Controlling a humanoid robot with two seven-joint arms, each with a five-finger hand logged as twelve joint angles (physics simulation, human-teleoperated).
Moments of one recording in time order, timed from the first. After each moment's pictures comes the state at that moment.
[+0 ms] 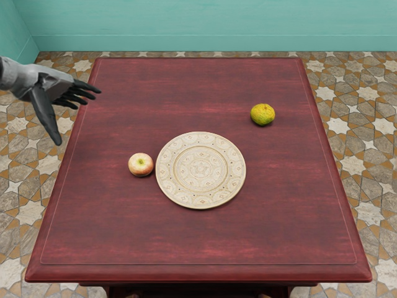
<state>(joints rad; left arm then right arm) -1.98 0.55 1.21 -1.11 -0.10 -0.61 -0.21 -0.07 0.00 -0.08 0.21 0.03 0.00 0.06</state>
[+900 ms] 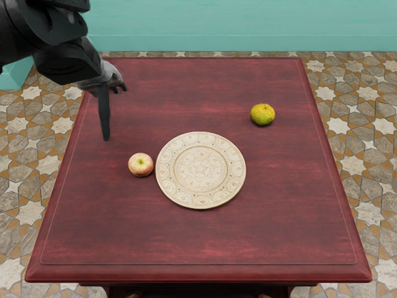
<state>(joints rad) -2.11 0.00 1.31 -1.13 -0.43 -0.30 0.27 -0.08 0.00 -0.08 0.21 0.03 0.00 0.06</state>
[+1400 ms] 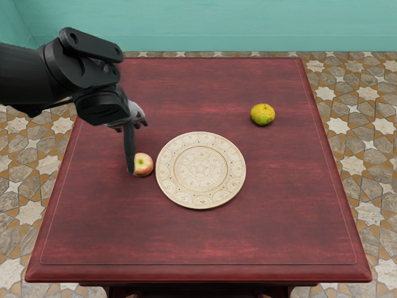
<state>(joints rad) -1.94 0.00 1.08 -1.15 -0.34 -0.17 0.37 -0.08 0.00 -0.08 0.21 0.03 0.00 0.06</state>
